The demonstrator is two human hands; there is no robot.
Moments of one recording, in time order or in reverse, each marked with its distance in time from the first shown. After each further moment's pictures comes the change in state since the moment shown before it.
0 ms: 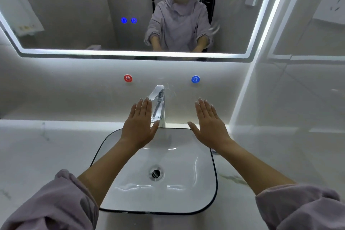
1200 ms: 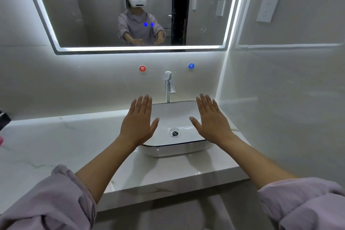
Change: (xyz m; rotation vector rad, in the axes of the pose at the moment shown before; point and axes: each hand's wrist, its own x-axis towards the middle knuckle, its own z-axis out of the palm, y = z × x) left_hand -0.231 -0.116 -0.105 -0.025 0.085 0.238; right_hand -0.193 -0.241 -0.081 -0.133 0.067 0.202
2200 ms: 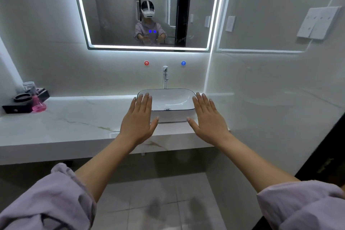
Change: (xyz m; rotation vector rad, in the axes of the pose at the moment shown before) left_hand -0.257 0.147 -0.163 0.042 0.059 -0.078; right_hand -0.296 -0.032 -0.151 0.001 0.035 -0.082
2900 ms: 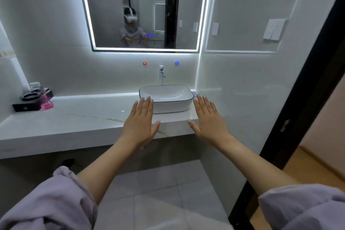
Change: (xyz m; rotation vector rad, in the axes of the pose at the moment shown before) left_hand -0.155 -0.022 -0.092 -0.056 -0.013 0.091; right_hand -0.145 -0.119 -0.080 -0.059 0.027 0.074
